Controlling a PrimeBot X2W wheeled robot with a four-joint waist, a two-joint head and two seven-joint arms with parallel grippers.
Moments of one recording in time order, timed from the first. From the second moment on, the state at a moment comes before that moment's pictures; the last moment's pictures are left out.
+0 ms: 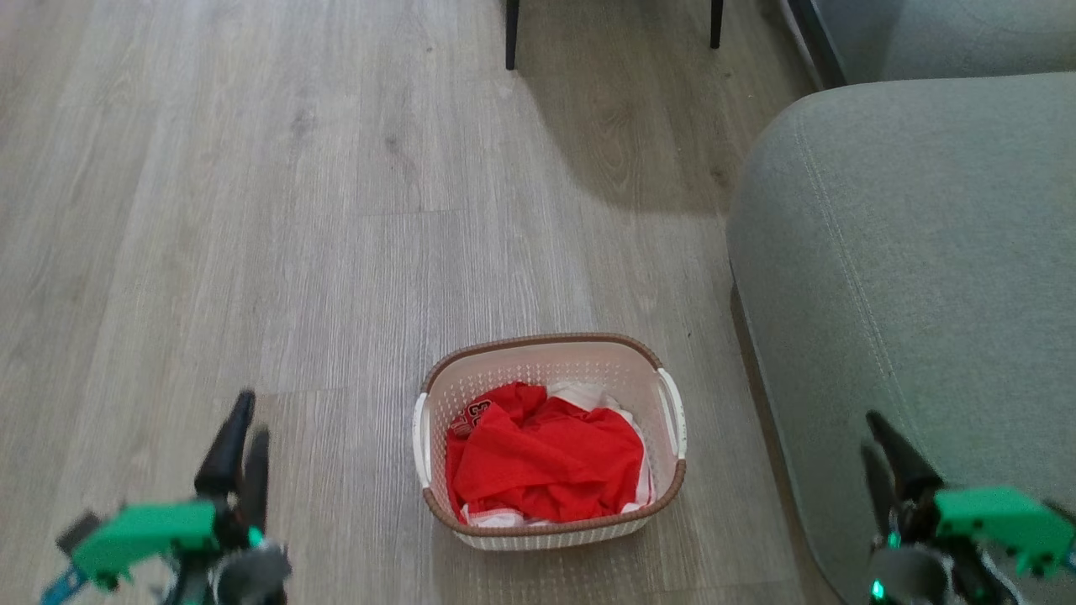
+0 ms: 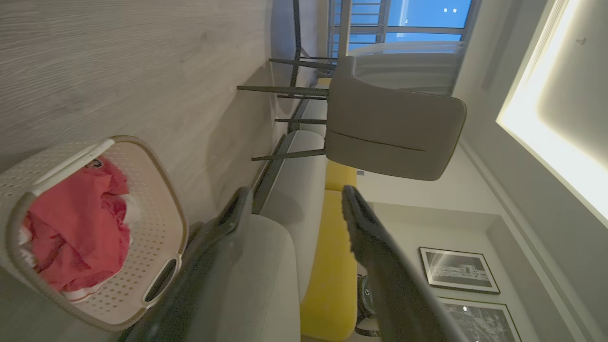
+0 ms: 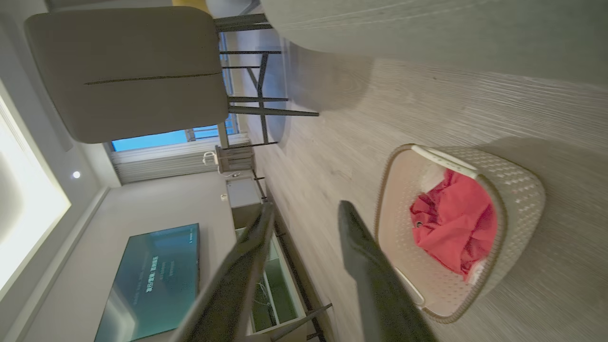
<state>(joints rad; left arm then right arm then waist) -0.04 0.04 0.07 0.32 -1.62 -0.12 0.11 -0.04 -0.03 -0.13 0.32 1.62 0.13 0.11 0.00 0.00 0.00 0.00</state>
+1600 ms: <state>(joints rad) 0.02 0.04 -0.04 0.20 -1.09 -0.05 -0.02 0.01 -0.03 -0.06 0.21 1.14 0.13 -0.02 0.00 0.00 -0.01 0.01</state>
